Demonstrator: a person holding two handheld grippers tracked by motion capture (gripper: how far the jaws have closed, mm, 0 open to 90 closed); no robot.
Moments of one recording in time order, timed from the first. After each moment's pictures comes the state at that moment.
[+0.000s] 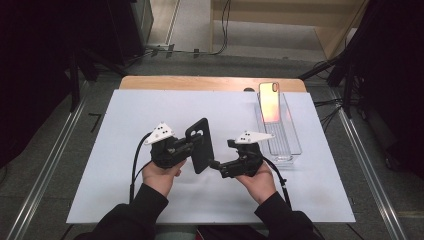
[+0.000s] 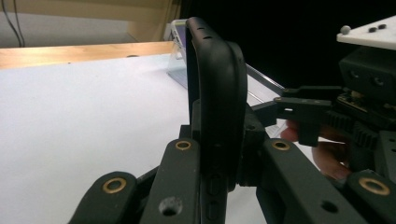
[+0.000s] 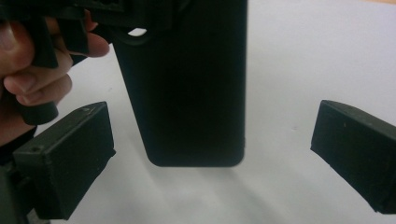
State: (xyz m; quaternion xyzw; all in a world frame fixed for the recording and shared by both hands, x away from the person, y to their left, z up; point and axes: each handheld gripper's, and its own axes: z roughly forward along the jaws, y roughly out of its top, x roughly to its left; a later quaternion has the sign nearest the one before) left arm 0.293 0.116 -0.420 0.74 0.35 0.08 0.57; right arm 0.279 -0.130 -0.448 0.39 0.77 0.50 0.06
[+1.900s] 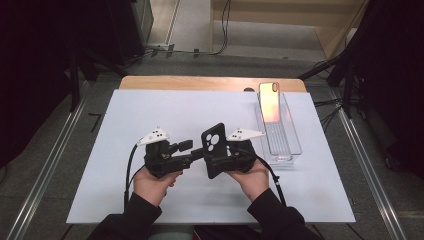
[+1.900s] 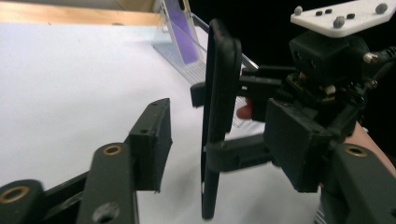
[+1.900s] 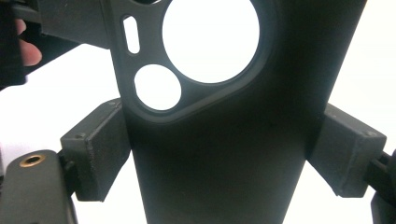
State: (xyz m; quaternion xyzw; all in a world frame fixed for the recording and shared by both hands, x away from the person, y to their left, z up) left arm 0.278 0.131 -0.409 0.75 0.39 0.01 0.54; right arm 0.288 -0.115 -0.448 0.40 0.78 0.48 0.10
